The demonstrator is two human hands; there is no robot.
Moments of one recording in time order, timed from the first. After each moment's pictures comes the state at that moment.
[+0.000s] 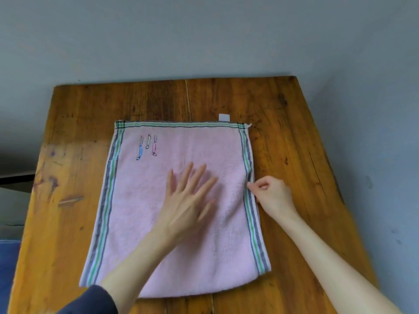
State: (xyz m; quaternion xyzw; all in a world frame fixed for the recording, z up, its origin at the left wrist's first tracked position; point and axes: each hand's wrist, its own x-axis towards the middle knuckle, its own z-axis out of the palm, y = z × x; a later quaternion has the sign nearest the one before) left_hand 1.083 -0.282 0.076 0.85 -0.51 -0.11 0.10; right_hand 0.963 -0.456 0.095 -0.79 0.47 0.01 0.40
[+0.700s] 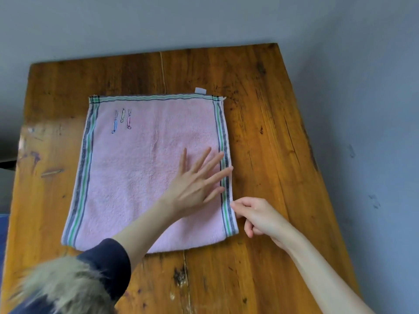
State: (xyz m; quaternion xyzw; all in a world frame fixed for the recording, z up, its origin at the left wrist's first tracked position) left_hand 1.027 -0.319 0.068 0.77 -0.63 -0.08 0.00; right_hand 0.865 -0.429 0.112 -0.64 0.40 0.20 0.62
